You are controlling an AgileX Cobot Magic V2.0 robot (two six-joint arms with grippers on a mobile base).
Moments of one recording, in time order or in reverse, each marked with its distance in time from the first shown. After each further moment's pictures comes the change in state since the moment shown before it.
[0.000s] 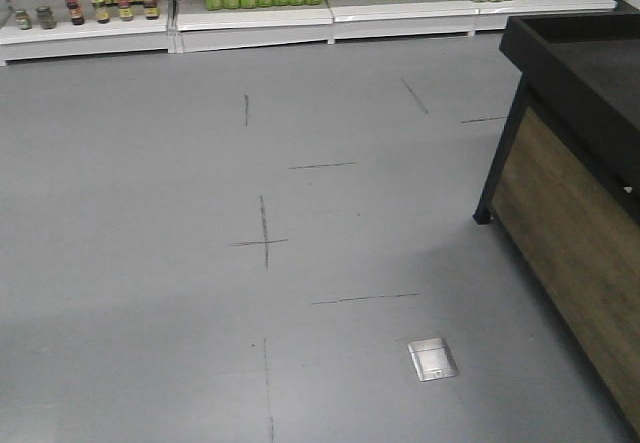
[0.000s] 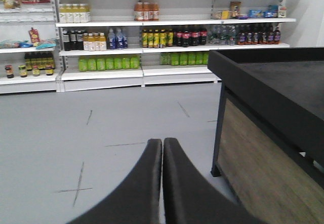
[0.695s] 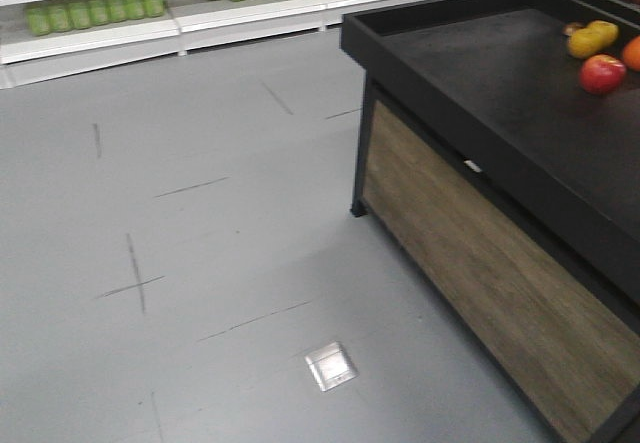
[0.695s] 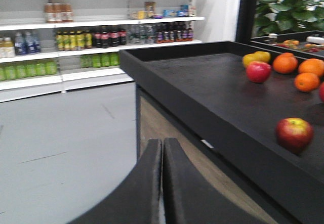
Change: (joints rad) left arm 0.000 0.000 0.000 0.000 0.000 0.000; right arm 0.000 0.000 0.000 0.000 0.000 0.000
